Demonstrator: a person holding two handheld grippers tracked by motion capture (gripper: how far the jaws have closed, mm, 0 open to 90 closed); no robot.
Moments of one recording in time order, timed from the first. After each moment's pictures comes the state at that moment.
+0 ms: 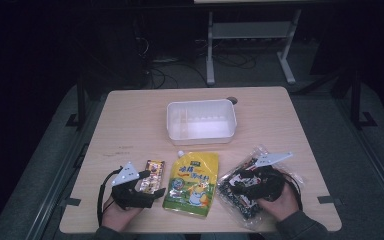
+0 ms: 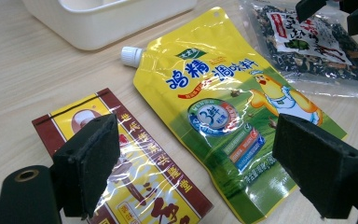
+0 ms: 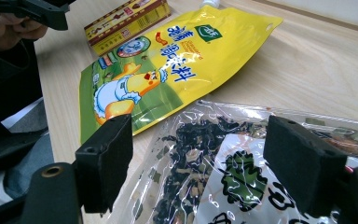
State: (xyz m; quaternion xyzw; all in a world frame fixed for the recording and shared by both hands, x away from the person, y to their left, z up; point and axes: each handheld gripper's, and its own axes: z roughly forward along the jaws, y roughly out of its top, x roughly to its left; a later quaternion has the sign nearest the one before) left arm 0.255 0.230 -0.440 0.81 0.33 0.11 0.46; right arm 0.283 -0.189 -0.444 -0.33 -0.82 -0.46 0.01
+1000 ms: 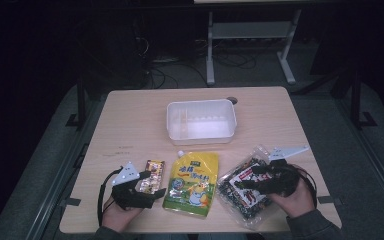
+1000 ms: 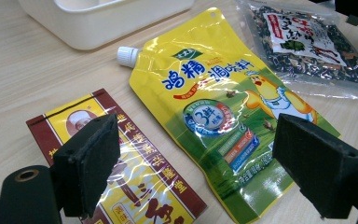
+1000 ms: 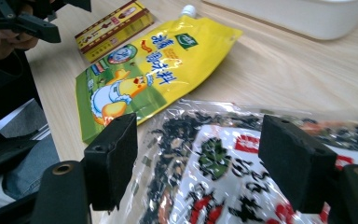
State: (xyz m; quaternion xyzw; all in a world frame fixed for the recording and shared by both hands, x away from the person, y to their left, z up) left arm 0.254 0.231 -0.438 0.81 0.34 0.11 0.47; right arm 0.280 -0.217 -0.413 -0.37 -0.82 -0.44 0.00
